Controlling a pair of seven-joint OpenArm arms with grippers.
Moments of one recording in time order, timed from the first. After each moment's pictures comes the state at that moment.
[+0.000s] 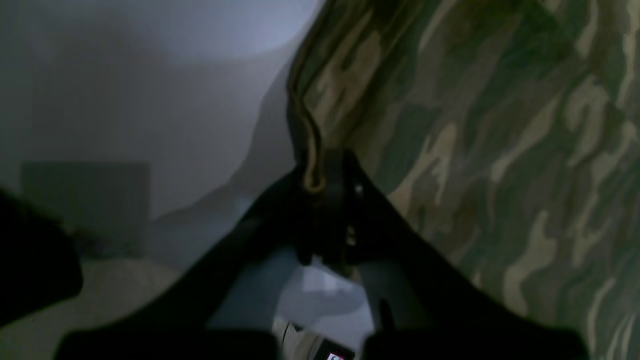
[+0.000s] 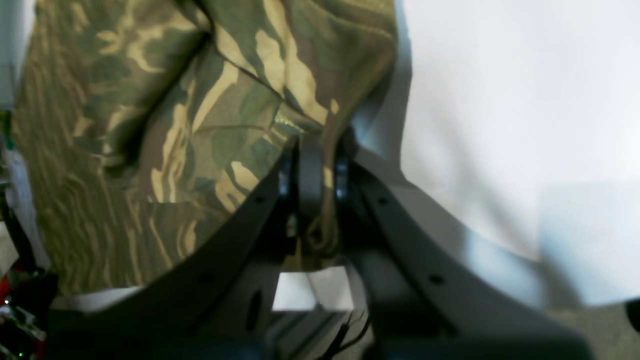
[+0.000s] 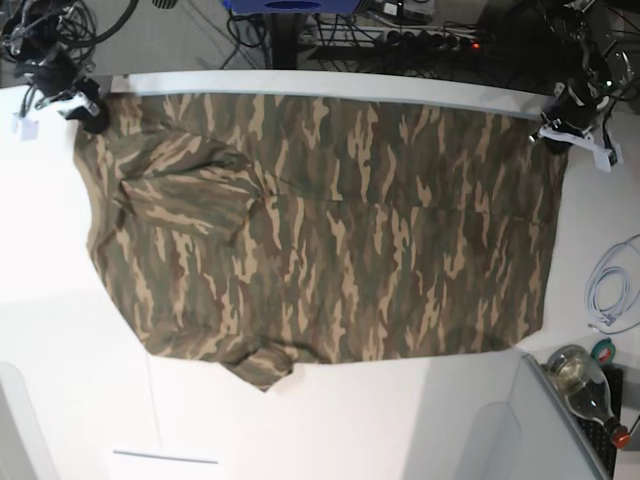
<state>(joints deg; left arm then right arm) 16.1 -12.4 -40.4 72.1 -21.7 -18.0 32.1 -16.8 0.5 48.5 68.3 36.5 37.7 -46.8</state>
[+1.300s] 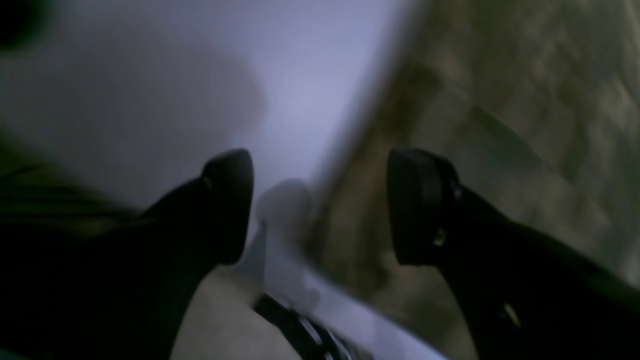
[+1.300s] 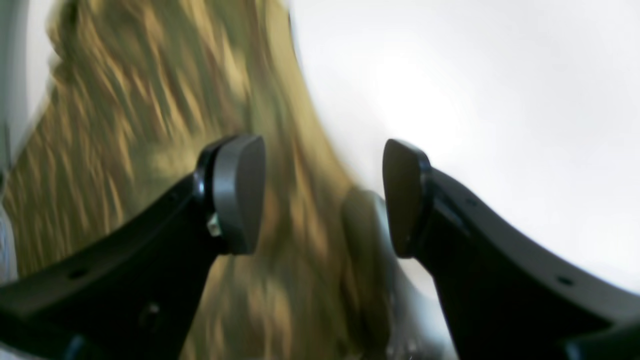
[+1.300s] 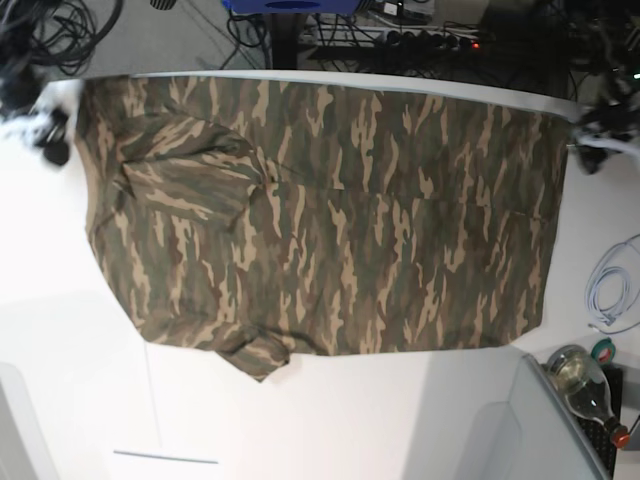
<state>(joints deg) 17.4 -13.0 -50.4 82.2 -20.7 -17.4 32.0 -11.9 0.7 55.4 80.4 36.8 36.8 -47.4</state>
